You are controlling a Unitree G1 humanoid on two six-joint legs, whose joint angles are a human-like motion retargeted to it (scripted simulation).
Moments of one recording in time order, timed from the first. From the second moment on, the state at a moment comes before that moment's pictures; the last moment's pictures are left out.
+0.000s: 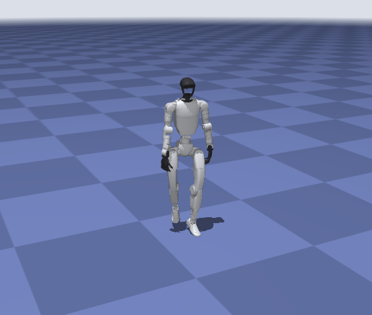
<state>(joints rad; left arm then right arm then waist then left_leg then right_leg) -0.08 0.15 0.19 1.57 0.54 0.14 -0.17 -0.13 -0.14 -0.02 1.34 -0.67 0.15 0.23 0.00 0.13 0.07 -0.27 0.09 0.20 0.23 0.31 0.02 -0.05 0.11 -0.33 0.52 -0.11 -0.04</state>
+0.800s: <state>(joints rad) -0.05 0.20 0.16 1.46 0.58 0.12 -0.16 -0.04 -0.12 -0.12 1.66 -0.59 0.20 0.31 -0.03 -0.13 0.11 0.01 0.00 0.44 0.78 0.38 0.26 0.00 0.04 -0.18 0.18 -0.18 -0.13</state>
